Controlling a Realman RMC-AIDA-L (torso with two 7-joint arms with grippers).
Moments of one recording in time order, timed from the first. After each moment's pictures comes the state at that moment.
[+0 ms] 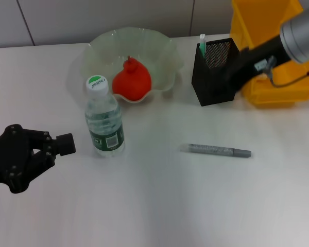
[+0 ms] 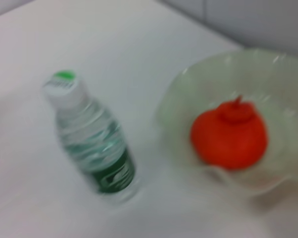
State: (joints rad) left arm -0.32 -2.01 0.89 0.79 1.63 1.89 -1.45; right arm 0.75 2.07 -0.94 -1.21 -2.46 -1.63 2.18
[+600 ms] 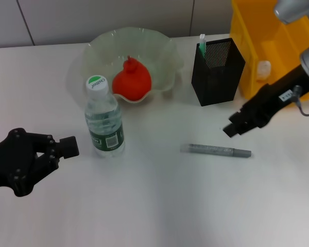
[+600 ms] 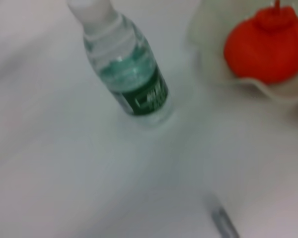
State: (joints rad) left arm -0.31 -2.02 0.89 0.78 1.63 1.88 -1.44; right arm 0.75 2.01 -0.95 -1.11 -2.50 -1.79 2.18
